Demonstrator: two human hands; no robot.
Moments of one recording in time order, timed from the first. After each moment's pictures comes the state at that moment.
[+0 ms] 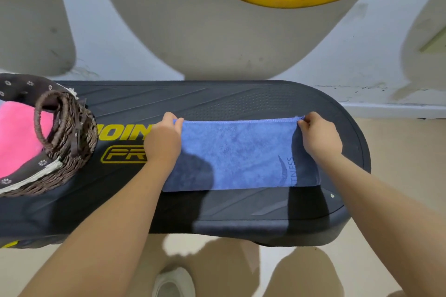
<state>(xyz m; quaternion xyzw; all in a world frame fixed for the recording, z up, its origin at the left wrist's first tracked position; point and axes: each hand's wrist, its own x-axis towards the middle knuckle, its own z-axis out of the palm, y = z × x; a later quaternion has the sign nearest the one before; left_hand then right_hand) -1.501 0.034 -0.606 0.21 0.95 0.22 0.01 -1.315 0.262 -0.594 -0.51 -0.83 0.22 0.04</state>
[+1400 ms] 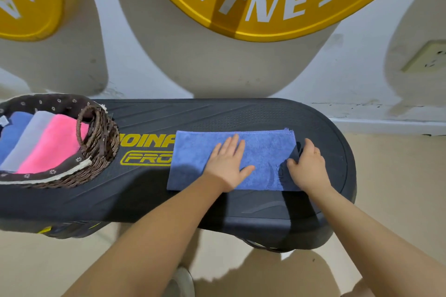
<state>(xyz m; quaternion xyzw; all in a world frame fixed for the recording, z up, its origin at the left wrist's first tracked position) -1.397 0.085 -0.585 0.46 0.87 0.01 0.19 -1.267 0.223 -0.567 -0.47 -0.81 0.34 0.01</state>
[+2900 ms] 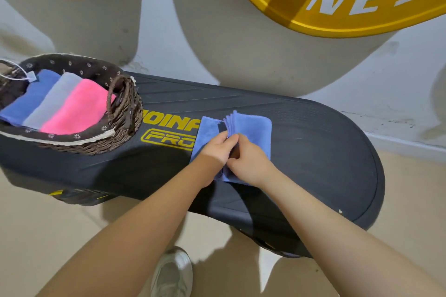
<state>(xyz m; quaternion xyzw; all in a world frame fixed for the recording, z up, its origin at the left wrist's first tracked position) -1.420 0.036 -0.549 0.04 0.73 0.57 0.37 -1.361 0.110 -0.531 -0.21 -0.86 0.46 -0.11</state>
